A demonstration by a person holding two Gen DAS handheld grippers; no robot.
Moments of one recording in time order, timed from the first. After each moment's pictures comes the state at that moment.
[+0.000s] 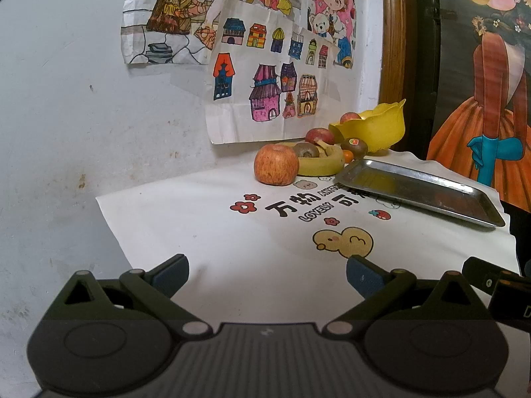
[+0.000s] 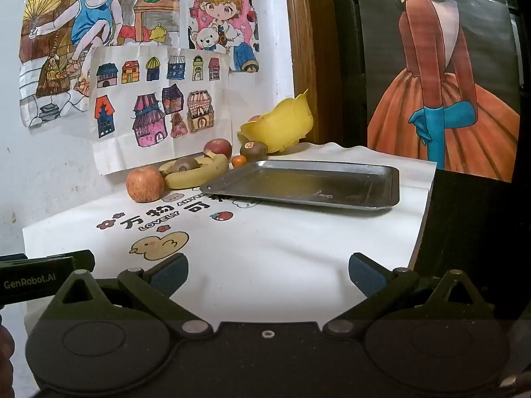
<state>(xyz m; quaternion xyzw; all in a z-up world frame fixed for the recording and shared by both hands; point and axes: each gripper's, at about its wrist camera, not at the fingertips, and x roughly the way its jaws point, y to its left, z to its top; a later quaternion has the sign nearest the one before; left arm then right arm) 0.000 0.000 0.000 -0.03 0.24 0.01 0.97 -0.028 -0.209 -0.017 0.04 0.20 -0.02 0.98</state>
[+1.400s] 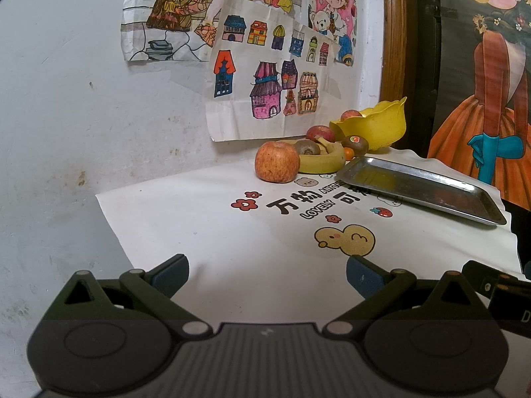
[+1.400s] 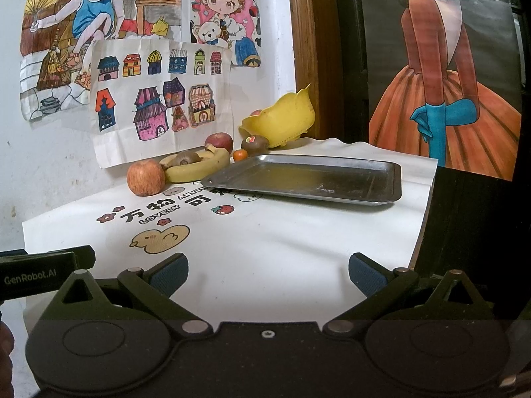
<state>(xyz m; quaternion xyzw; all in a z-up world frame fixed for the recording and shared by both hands) 0.000 0.000 0.000 -0.03 0.24 0.01 0.97 -0.027 -0.208 -0.018 0.04 0.21 -0.02 0.98</state>
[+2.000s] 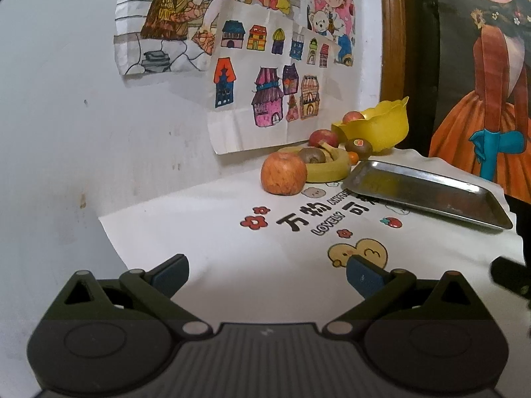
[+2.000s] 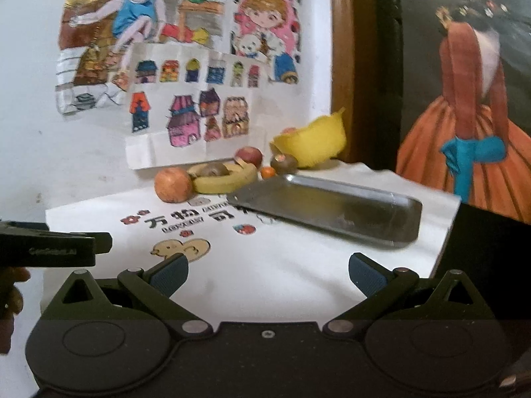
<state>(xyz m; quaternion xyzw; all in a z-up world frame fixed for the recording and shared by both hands) 0.016 0.014 0.014 -0.01 0.24 0.00 0.97 -0.031 -0.214 0.000 -0.02 0.18 0.05 0.98</state>
